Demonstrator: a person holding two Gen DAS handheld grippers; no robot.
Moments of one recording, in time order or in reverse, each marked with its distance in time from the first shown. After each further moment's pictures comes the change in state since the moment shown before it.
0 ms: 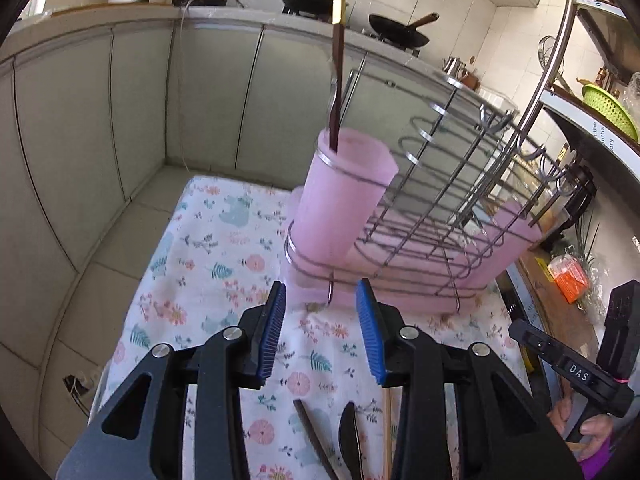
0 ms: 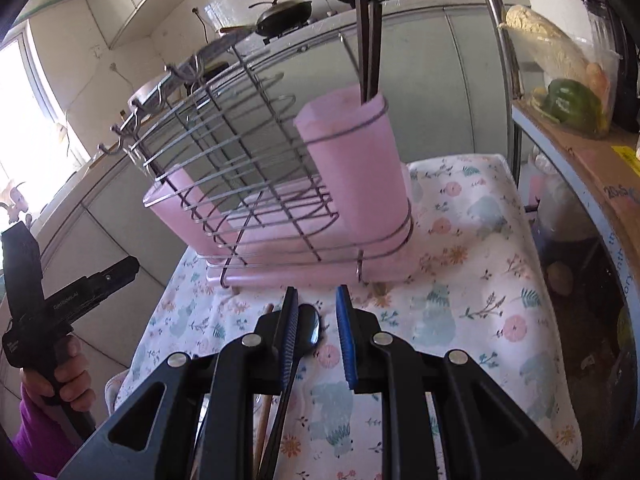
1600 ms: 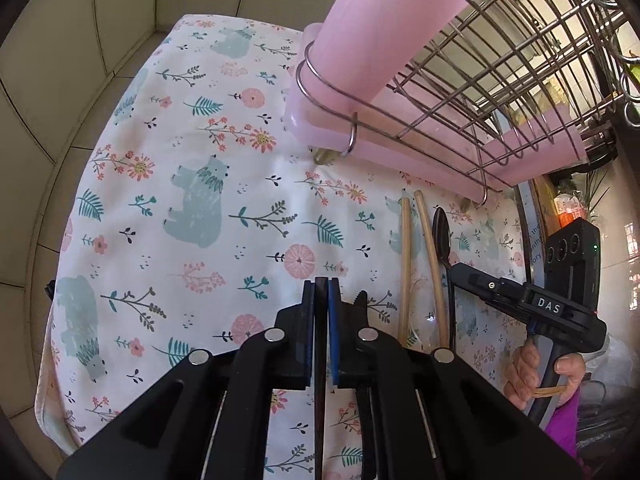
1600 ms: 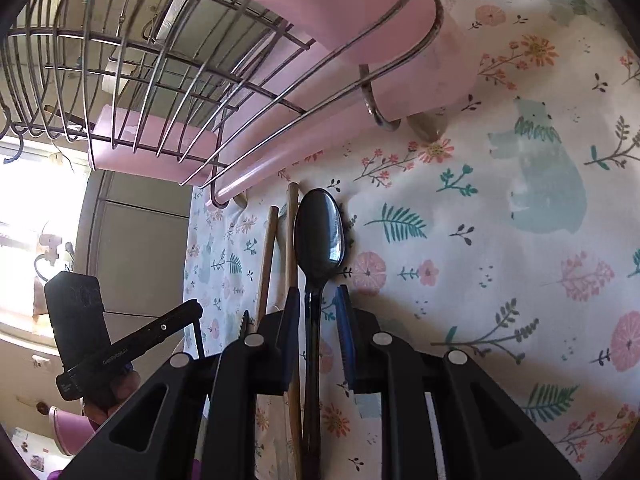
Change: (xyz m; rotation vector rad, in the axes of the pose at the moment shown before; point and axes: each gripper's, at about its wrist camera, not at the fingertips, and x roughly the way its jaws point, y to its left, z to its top) left arm 0.050 0.025 -0.034 -0.090 0.462 -0.044; right arm 0.113 -0.029 -0.022 0.336 0.442 0.252
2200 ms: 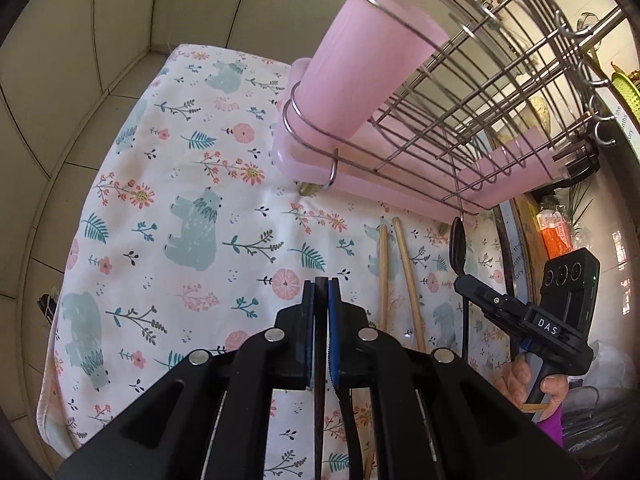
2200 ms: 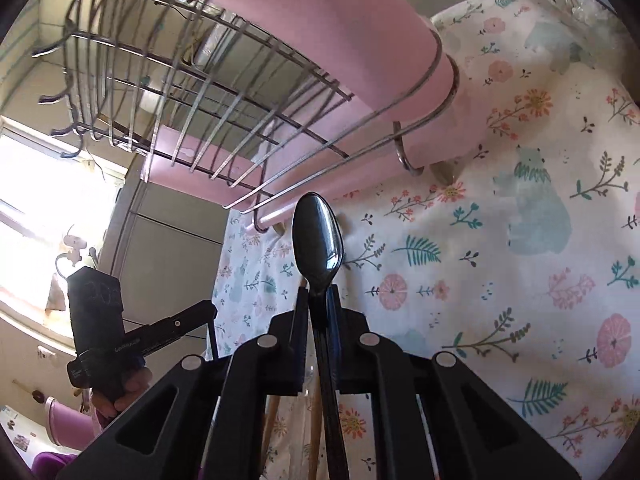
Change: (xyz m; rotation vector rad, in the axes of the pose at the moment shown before) left arm -0.019 -0.006 0.000 0.007 -0.106 -0.048; right arm -0.047 0.012 -0.018 -0.104 -0.210 0.083
